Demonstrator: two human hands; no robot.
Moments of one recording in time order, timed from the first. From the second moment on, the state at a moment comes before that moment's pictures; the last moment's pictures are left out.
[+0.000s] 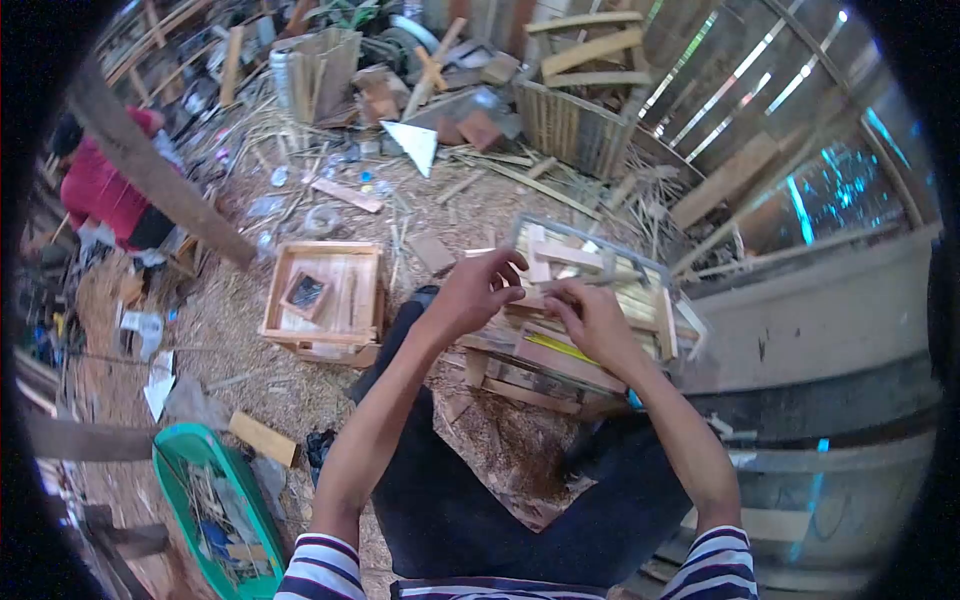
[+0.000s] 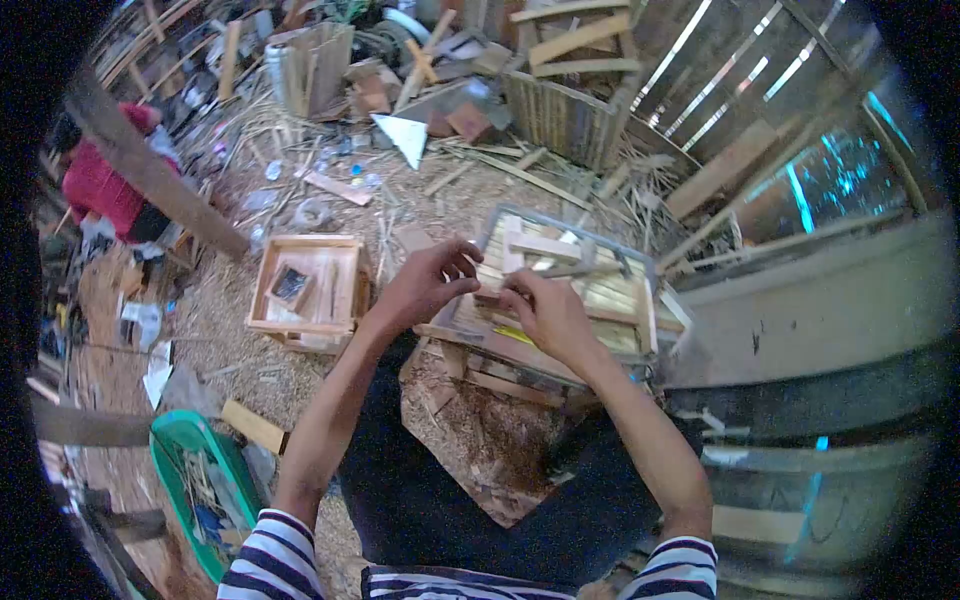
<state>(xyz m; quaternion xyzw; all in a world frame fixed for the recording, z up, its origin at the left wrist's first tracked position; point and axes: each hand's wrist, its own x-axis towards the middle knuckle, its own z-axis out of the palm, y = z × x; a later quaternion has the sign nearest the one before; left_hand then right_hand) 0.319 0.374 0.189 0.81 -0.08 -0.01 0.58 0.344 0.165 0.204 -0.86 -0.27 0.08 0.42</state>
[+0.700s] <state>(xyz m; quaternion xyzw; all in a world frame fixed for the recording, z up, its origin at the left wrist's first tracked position) 0.338 0.305 0.116 0.88 -0.26 -0.02 0.39 0.275 -0.020 0.167 -0.96 -0.05 0.11 0.26</state>
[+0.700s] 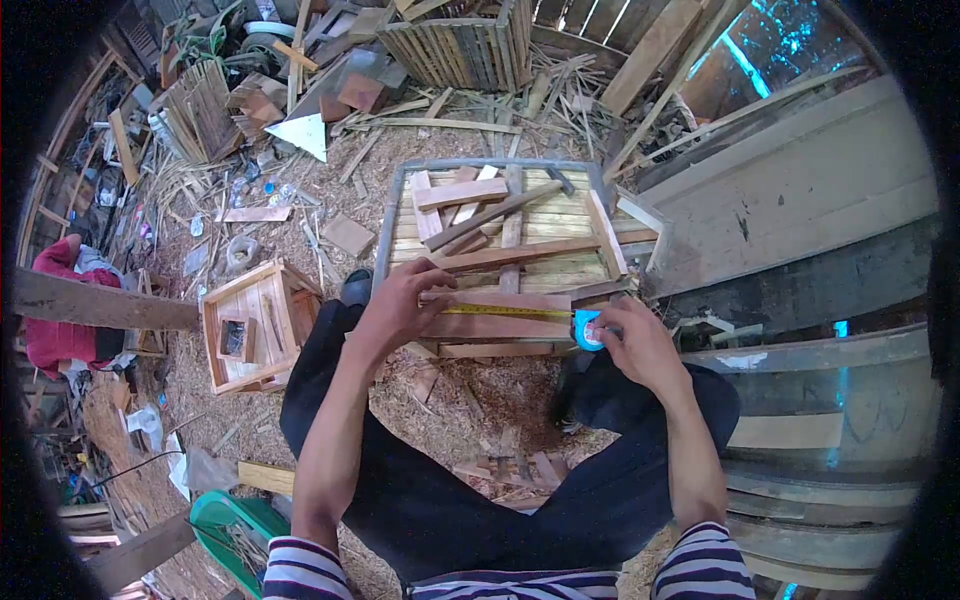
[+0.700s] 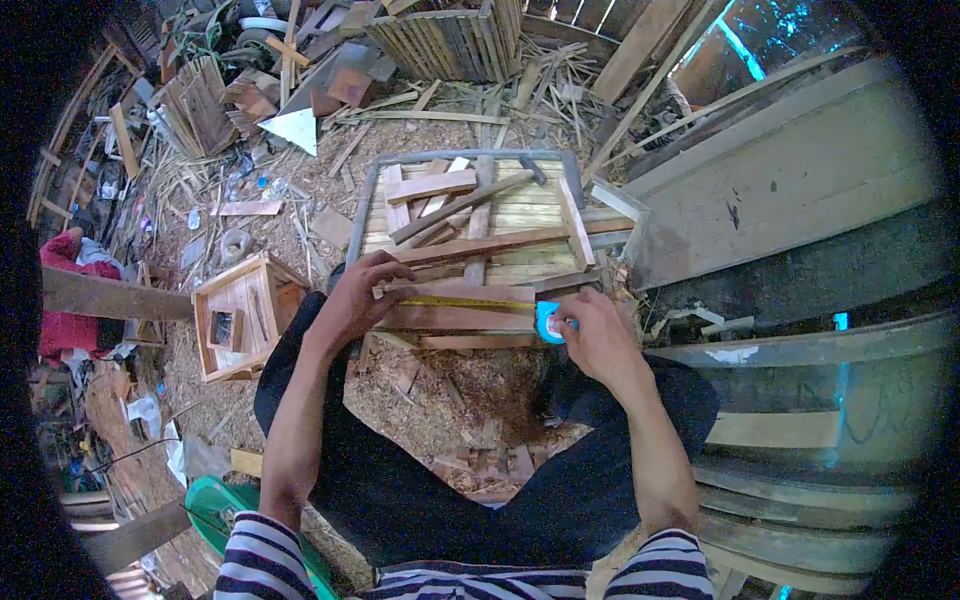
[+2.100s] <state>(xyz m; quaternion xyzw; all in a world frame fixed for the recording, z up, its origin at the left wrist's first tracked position) 0.352 0.325 0.090 0.87 -0.08 -0.17 0.45 0.299 -0.032 0.133 -0.95 -0.14 0.08 0.27</state>
